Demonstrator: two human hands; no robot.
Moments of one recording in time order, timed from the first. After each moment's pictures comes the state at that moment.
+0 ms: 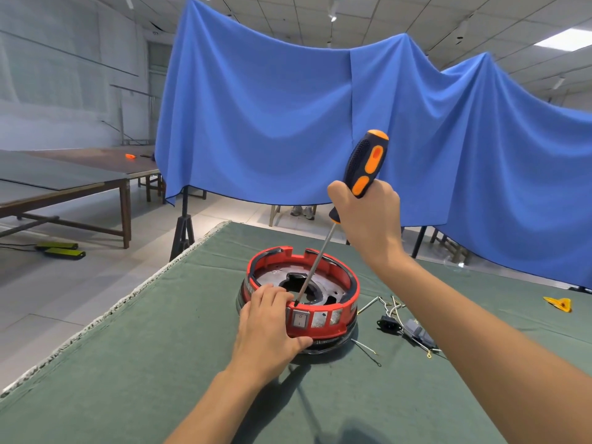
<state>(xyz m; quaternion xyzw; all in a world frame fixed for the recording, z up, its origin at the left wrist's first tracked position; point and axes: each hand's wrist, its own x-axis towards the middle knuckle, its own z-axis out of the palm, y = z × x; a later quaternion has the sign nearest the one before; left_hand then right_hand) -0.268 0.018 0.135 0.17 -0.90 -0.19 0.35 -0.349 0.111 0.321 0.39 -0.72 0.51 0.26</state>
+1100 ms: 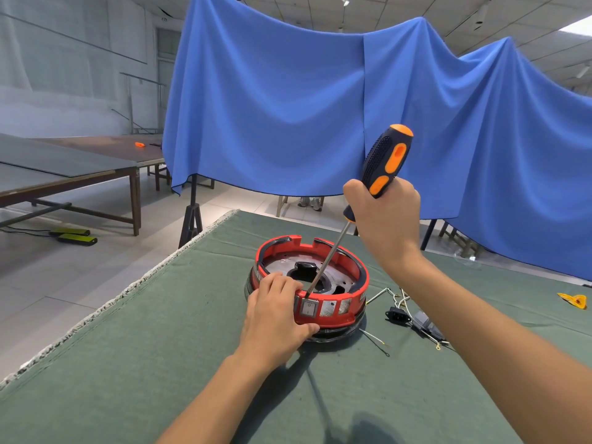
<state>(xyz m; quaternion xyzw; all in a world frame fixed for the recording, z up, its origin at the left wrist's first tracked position) -0.267 0.017 0.135 0.18 -0.90 -0.18 0.35 -0.345 0.116 0.309 0.39 -0.71 0.52 0.28</state>
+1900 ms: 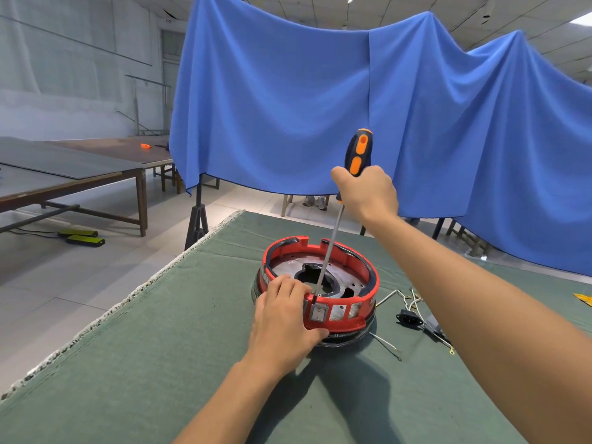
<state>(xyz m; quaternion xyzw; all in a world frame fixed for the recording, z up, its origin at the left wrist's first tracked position) -0.268 0.017 0.134 0.18 -0.90 -0.18 0.35 -0.391 0.061 0.321 0.29 -0.82 0.47 0.15</state>
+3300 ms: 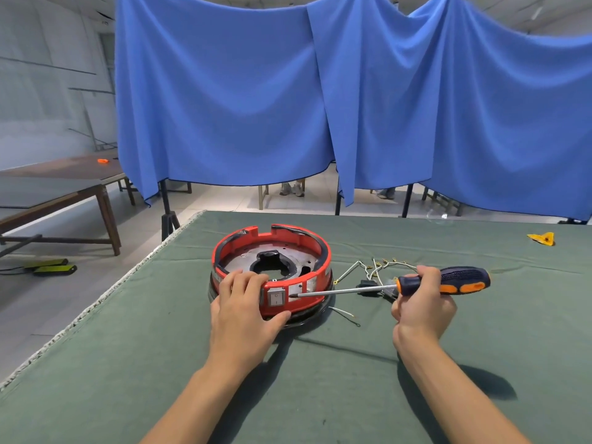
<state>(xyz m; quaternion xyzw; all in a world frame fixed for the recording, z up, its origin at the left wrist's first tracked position) -0.272 0.032 0.134 0.21 -0.89 -0.16 0.37 -0.405 0.209 0.165 -0.09 -0.45 0.88 0.11</state>
